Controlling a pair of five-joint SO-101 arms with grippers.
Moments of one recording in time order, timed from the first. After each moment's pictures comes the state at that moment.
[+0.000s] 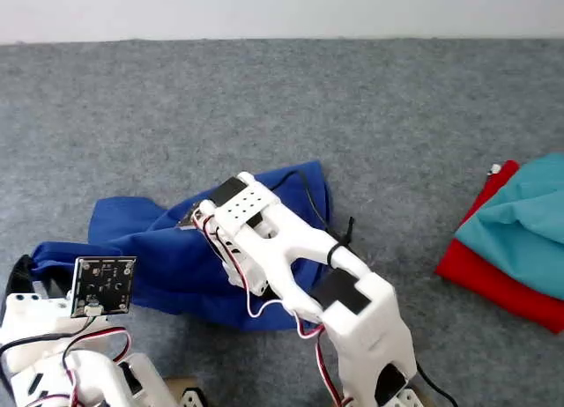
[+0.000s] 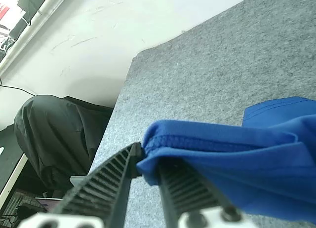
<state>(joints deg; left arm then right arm) -38.7 -104.0 56.6 79.9 -37.9 -45.0 25.6 -4.4 96.4 18.8</state>
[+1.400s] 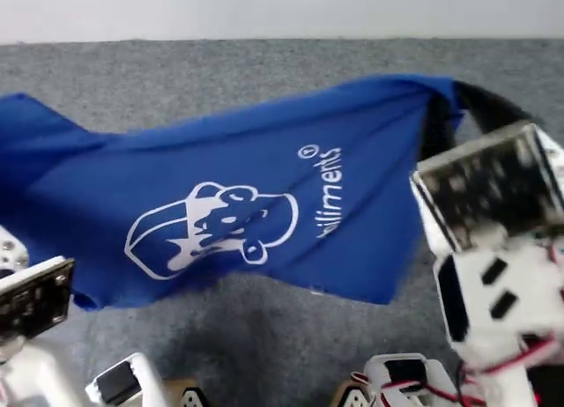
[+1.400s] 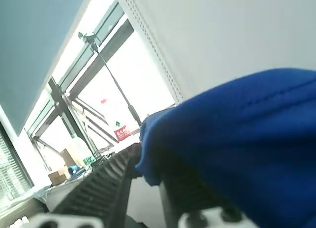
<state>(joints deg) -35.6 -67.7 8.5 53.0 -27.1 -5.4 -41.0 -31.6 81.5 33.2</state>
